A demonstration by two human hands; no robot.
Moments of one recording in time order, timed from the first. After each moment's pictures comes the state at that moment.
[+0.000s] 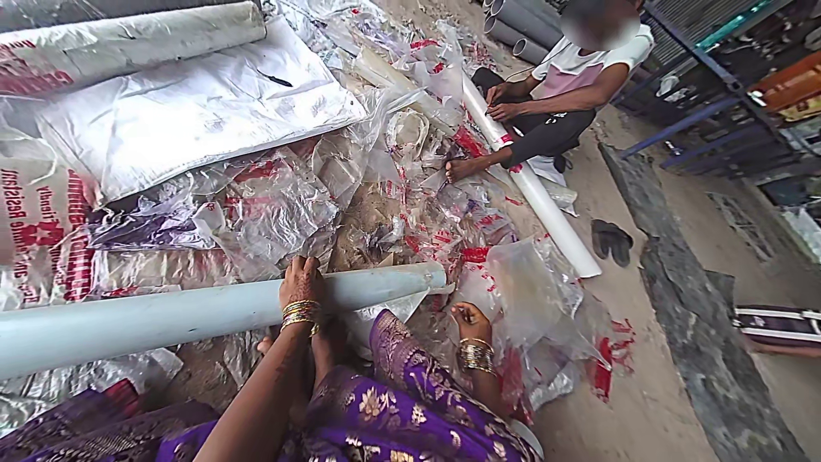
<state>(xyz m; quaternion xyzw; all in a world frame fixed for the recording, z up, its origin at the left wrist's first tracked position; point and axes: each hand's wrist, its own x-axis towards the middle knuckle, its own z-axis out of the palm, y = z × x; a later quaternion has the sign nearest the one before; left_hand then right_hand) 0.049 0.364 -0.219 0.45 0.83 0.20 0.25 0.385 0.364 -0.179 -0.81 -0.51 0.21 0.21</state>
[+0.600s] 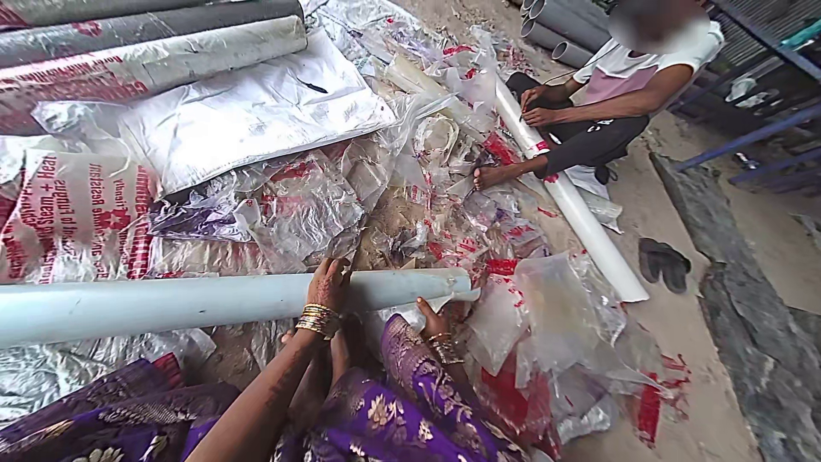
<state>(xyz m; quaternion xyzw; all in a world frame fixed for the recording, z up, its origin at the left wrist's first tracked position) 0.043 0.351 -0.216 0.51 0.74 0.36 0.25 0.270 0.372 -0.216 -0.73 -0.36 0.47 0.35</state>
